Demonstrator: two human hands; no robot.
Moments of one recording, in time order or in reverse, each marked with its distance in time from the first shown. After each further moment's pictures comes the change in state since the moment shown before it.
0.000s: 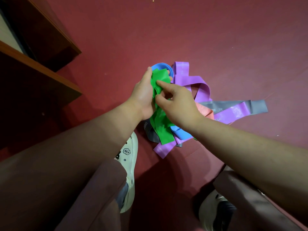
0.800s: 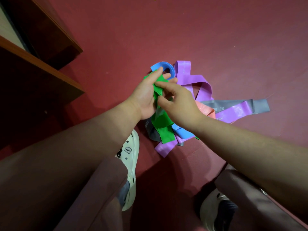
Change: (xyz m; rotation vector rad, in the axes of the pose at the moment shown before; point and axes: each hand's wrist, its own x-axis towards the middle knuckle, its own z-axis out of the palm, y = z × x) left_hand -0.016 0.007 0.001 0.082 -0.141 -0.082; right_hand -0.002 0.003 0.000 0.028 -0.046 -0.026
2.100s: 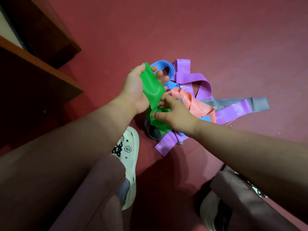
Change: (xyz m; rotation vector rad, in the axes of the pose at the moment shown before) left_hand 0.001 0.013 -0.010 -0.158 0.120 0.084; right_hand -0.011 0.033 0.014 0.268 -0.262 0.284
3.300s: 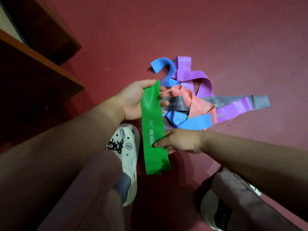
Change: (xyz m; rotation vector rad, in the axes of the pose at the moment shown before) left_hand -0.014 -0.001 -0.026 0.384 -0.218 -0.301; right_hand -0.041 0.024 0.012 0.013 -0.549 0.431
